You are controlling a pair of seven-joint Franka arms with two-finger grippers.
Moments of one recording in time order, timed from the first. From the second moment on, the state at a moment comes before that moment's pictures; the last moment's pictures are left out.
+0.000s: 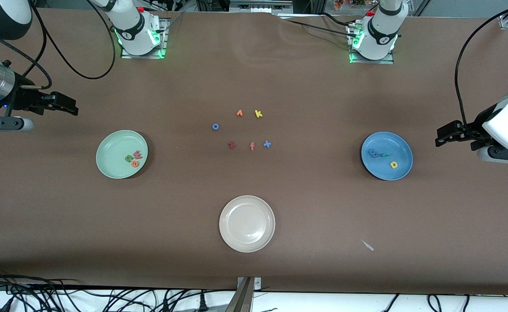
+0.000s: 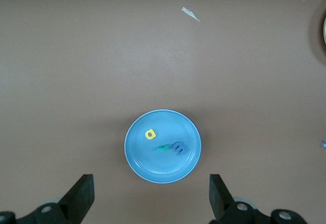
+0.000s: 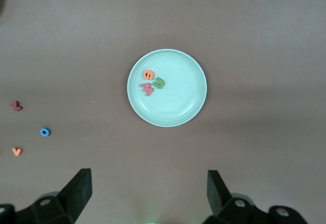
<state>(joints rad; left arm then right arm) 0.13 0.18 -0.13 -1.55 -0.01 1.71 0.08 0.22 0.05 -0.19 -1.68 0.03 1.60 0.03</state>
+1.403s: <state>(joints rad) 0.13 0.18 -0.13 -1.55 -0.01 1.71 0.09 0.21 0.05 -0.14 -1.67 -0.03 1.64 0.03</state>
